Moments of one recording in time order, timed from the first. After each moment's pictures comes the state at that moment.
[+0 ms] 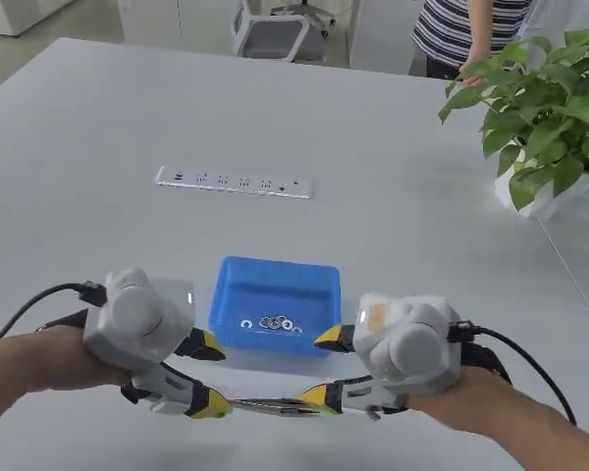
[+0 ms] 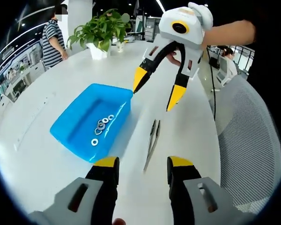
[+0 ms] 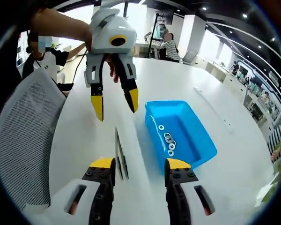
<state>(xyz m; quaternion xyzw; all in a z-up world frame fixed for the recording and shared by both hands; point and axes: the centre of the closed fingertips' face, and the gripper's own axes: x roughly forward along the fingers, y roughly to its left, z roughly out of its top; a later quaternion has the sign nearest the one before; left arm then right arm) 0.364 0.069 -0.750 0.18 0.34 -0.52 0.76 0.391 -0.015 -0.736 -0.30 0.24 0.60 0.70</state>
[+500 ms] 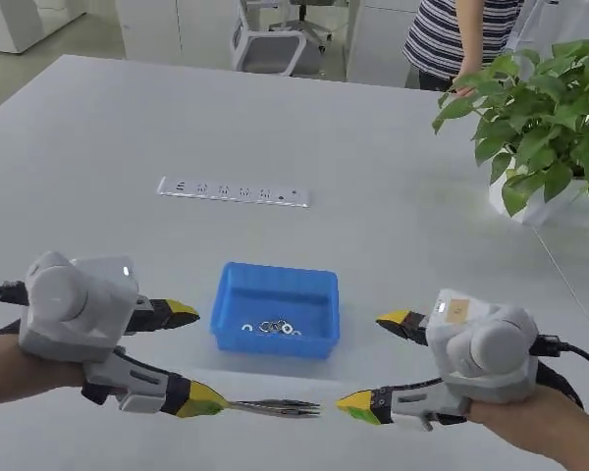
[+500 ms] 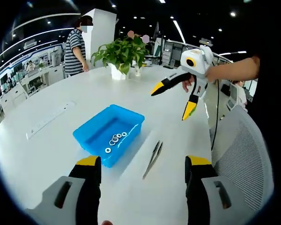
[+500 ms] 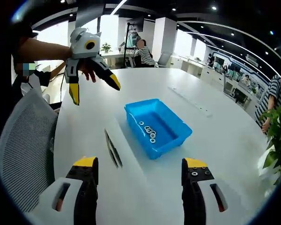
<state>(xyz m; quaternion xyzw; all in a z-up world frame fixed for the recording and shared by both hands) 0.356 0.083 -0.693 0.10 0.28 -0.47 0.83 0.398 -0.068 -0.712 -0.22 0.24 0.54 0.78</state>
